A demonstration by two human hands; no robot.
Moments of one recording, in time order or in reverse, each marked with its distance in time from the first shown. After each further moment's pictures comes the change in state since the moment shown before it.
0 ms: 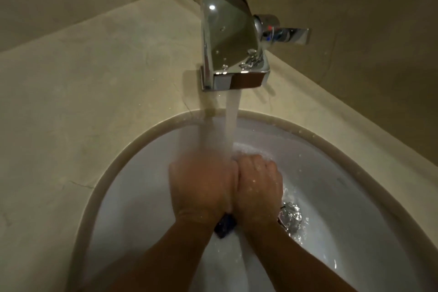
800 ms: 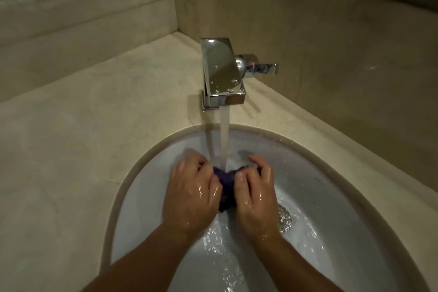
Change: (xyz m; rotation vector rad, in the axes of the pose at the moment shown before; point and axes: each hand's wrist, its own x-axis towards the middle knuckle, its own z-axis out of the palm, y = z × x) left_hand -0.017 -0.026 -0.038 -0.445 0.188 0.165; right_hand -0.025 -0.016 -0.053 0.755 0.076 0.026
